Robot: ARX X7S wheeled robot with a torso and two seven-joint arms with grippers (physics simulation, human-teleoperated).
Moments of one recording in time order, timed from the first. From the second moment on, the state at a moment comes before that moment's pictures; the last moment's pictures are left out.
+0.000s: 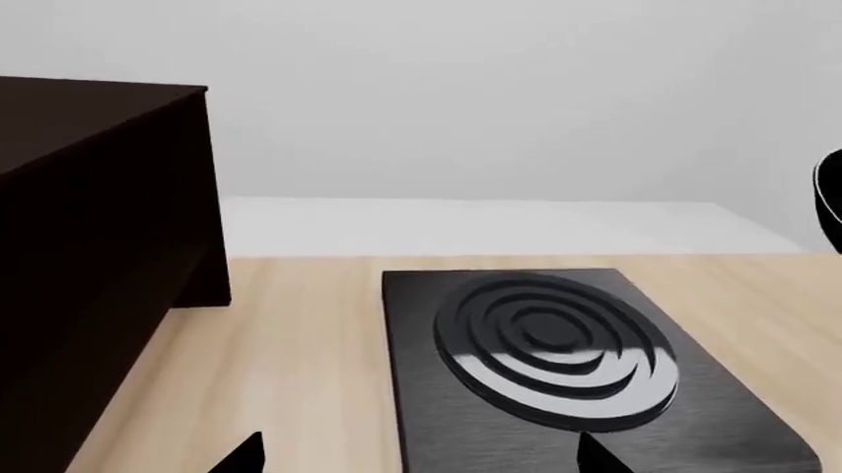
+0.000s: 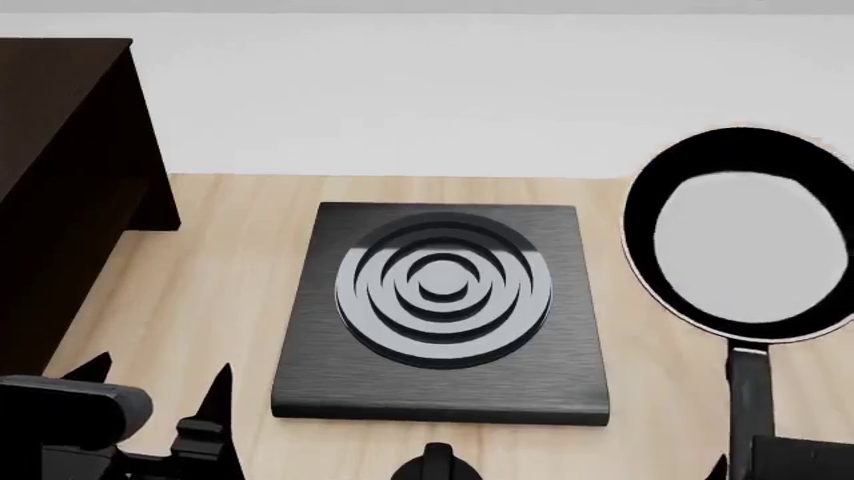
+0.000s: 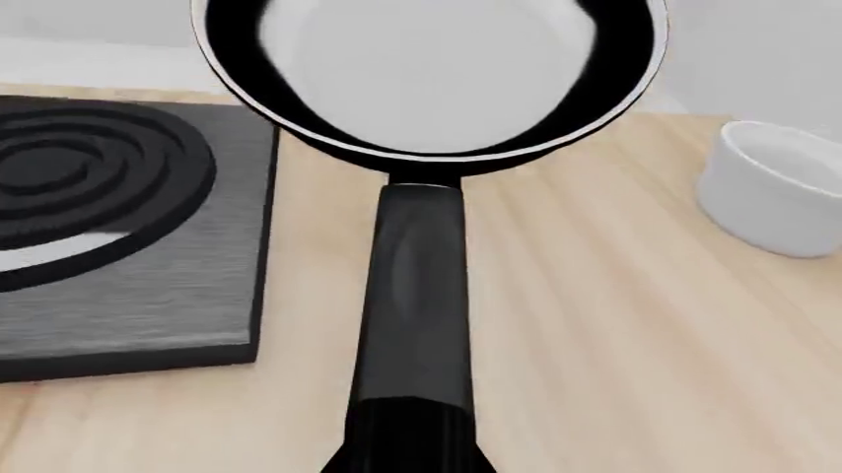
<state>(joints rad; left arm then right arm) -0.21 -0.18 0.10 0.52 -0.36 -0.77 -0.15 0.18 0.32 0.16 -0.39 0.23 0.95 0.10</state>
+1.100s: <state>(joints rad) -0.73 -0.02 -0.23 0.28 -1.51 -1.32 -0.58 0.62 0.32 -0.28 -0.77 0.38 1.38 0.06</state>
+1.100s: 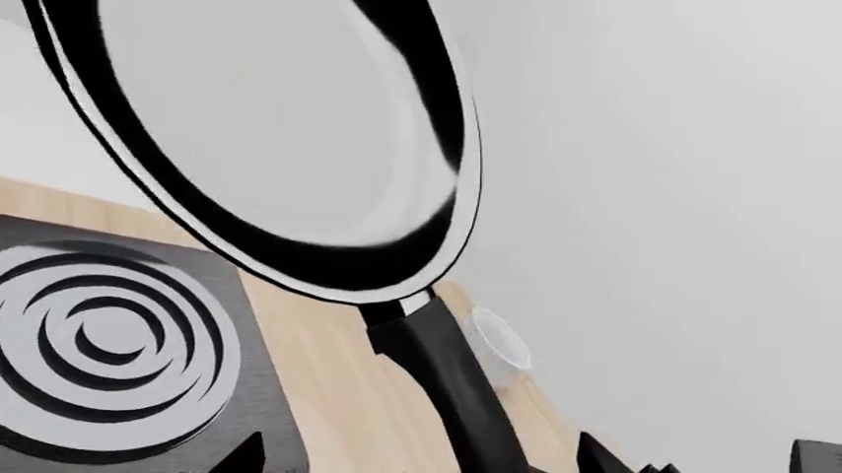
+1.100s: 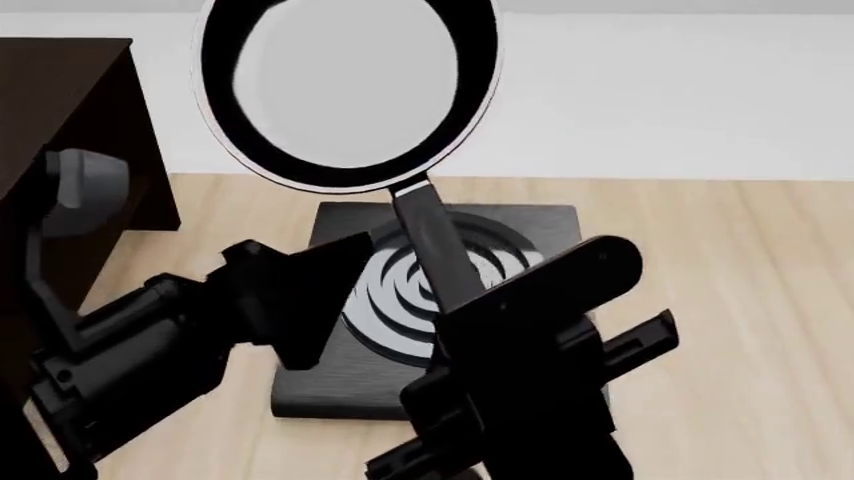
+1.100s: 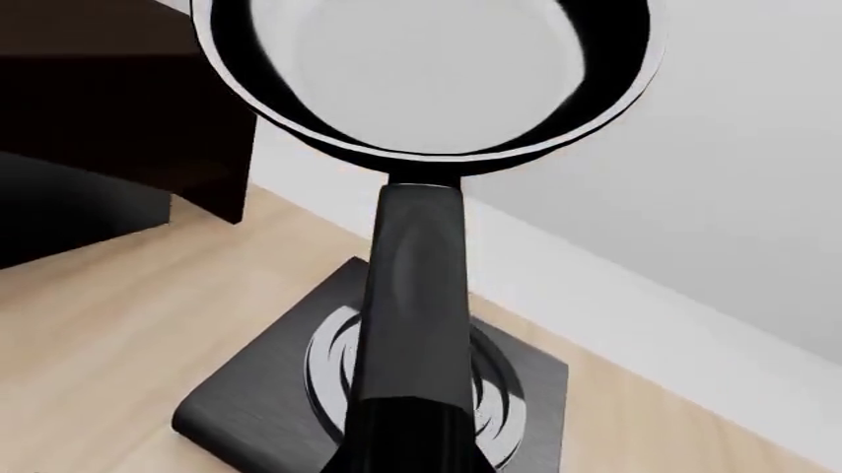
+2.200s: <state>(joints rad) -0.70 -0.05 0.02 0.13 -1.53 -1.04 -0.51 0.51 0.33 -0.32 -0.86 0.41 1.33 0.09</state>
